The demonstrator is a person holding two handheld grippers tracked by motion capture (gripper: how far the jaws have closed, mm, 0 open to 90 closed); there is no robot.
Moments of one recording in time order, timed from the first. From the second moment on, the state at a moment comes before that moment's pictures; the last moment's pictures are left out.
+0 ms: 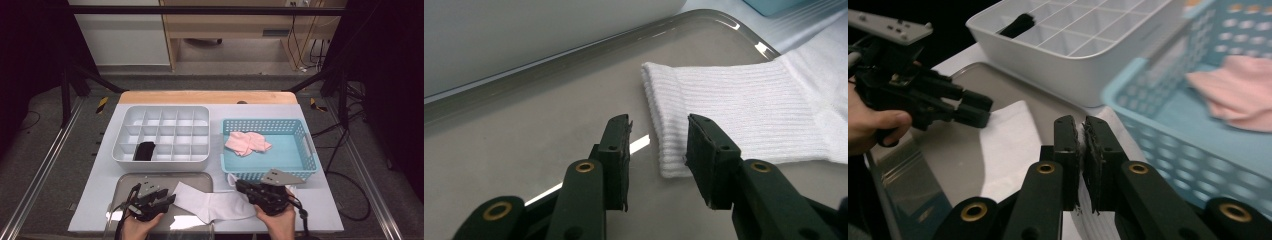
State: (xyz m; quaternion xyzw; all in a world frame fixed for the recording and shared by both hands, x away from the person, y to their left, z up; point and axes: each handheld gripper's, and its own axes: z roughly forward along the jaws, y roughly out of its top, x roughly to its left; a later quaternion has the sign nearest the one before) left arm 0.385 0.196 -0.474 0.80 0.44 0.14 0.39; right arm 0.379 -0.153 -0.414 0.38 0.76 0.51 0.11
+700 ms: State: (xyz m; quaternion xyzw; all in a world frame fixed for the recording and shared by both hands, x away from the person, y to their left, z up) left arm 0.379 0.193 -0.448 0.78 0.42 0.14 0.44; right arm 0.389 -0.139 -0.442 0.38 0.78 0.48 0.13
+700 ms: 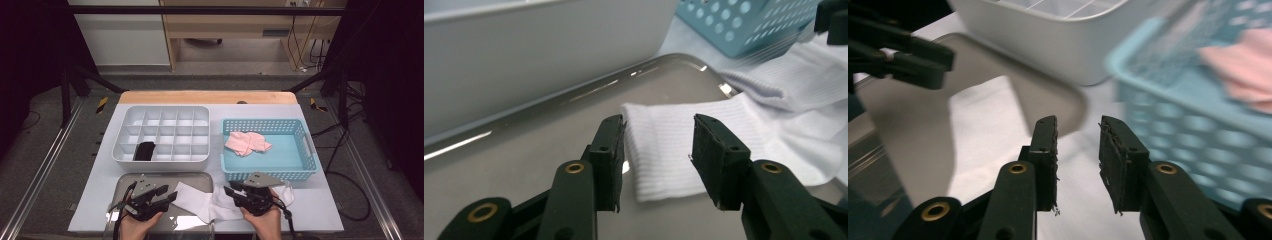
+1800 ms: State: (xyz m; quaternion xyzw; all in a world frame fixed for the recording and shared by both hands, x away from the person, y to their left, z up) left arm 0.399 0.071 -0.464 0.85 0.36 0.10 0.38; right arm 0.392 -0.274 -0.474 0.55 0.73 0.34 0.24
